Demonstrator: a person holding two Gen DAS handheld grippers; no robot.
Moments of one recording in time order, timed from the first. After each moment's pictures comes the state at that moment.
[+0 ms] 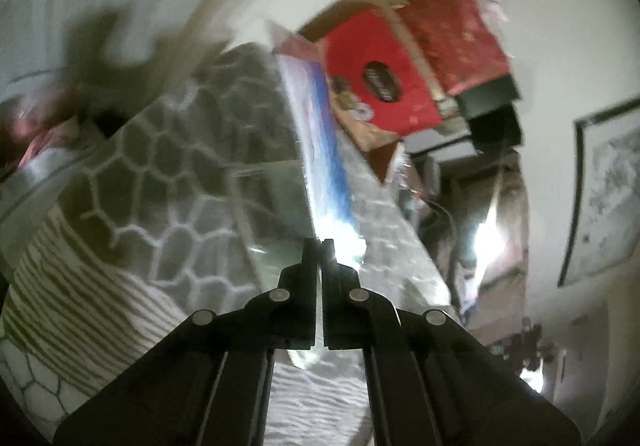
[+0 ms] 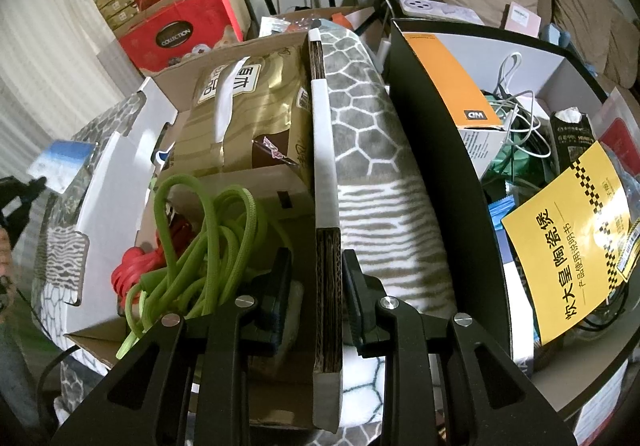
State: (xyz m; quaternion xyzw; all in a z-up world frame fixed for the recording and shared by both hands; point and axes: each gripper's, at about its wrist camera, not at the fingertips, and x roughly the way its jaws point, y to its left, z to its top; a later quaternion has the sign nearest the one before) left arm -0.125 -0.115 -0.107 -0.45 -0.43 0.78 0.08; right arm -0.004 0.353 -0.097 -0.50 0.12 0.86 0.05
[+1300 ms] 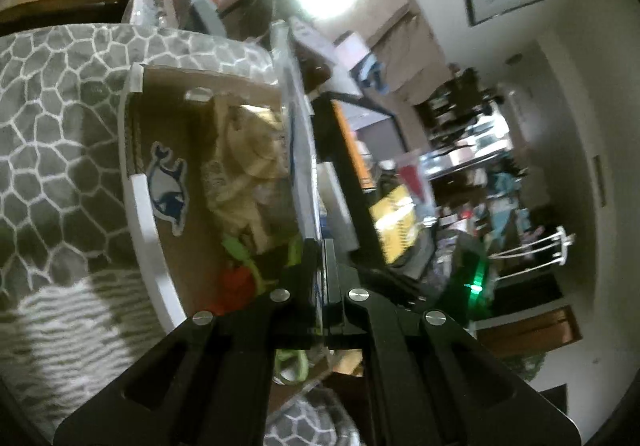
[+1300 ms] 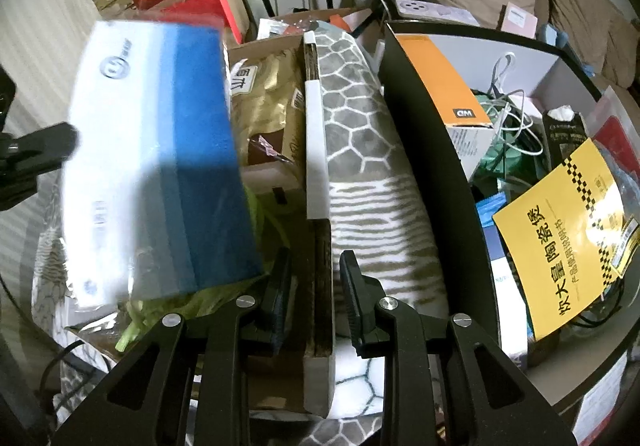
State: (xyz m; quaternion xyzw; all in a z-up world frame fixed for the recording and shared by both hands) left arm -0.093 0.172 -0.046 -0.58 -0.17 0.67 0.44; right arm -0.001 0.358 -0.093 -0.50 0.12 0.86 0.05
